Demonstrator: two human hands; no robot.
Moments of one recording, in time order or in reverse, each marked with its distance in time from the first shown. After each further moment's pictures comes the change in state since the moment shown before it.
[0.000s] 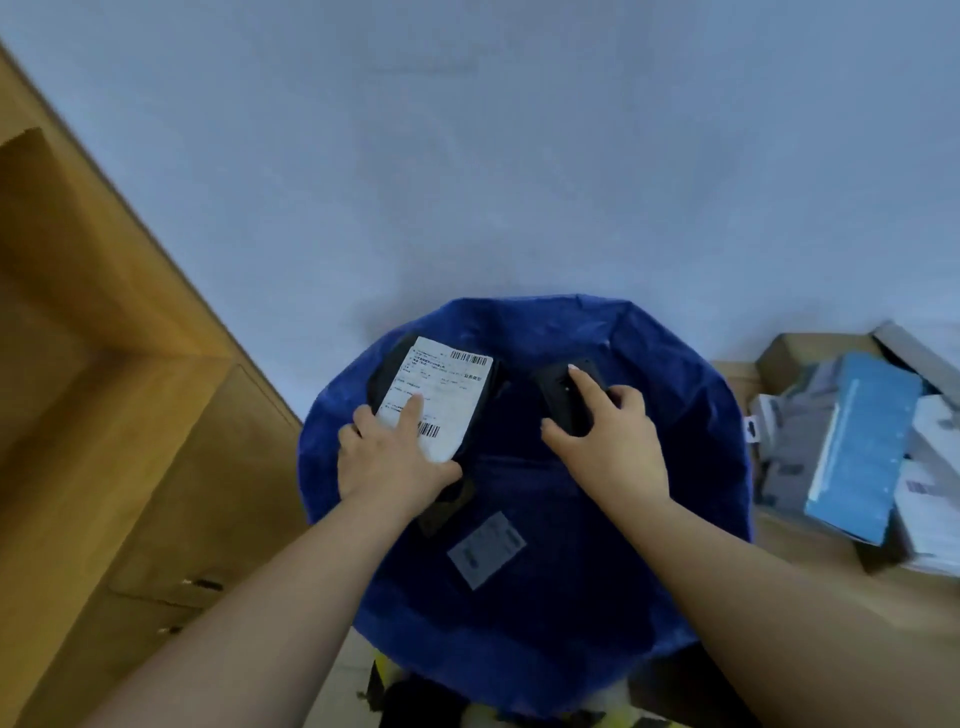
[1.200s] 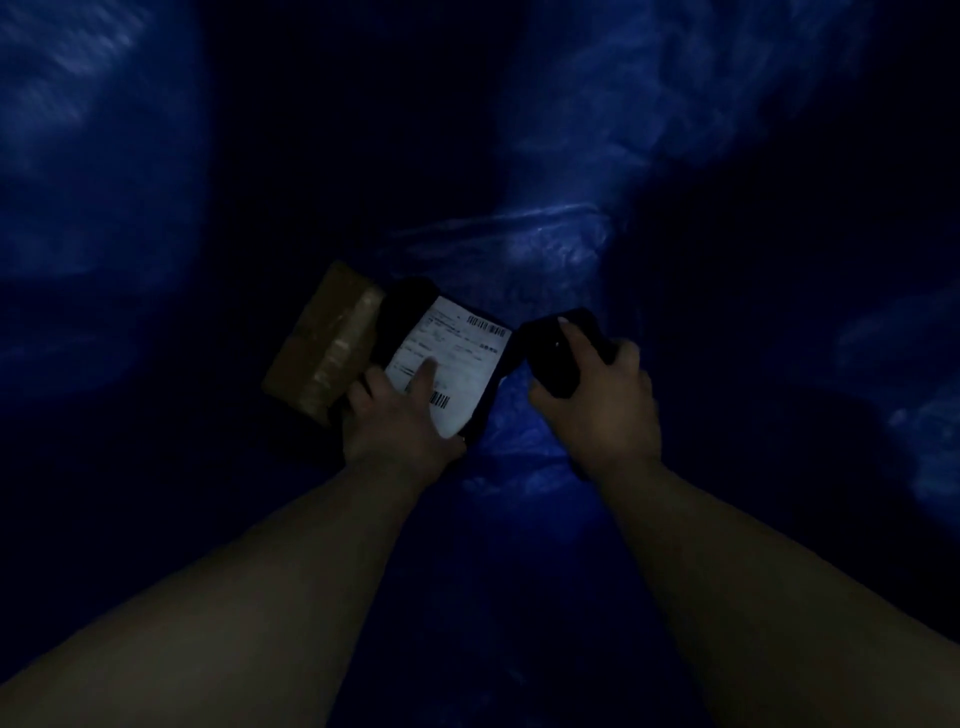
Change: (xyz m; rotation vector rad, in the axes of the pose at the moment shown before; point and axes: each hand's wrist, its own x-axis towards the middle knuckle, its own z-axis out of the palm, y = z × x) left_hand 0.175 -0.013 0.409 0.274 -0.625 0.262; right_hand 0.074 0.250 0.332 -0.098 -0.322 0.540
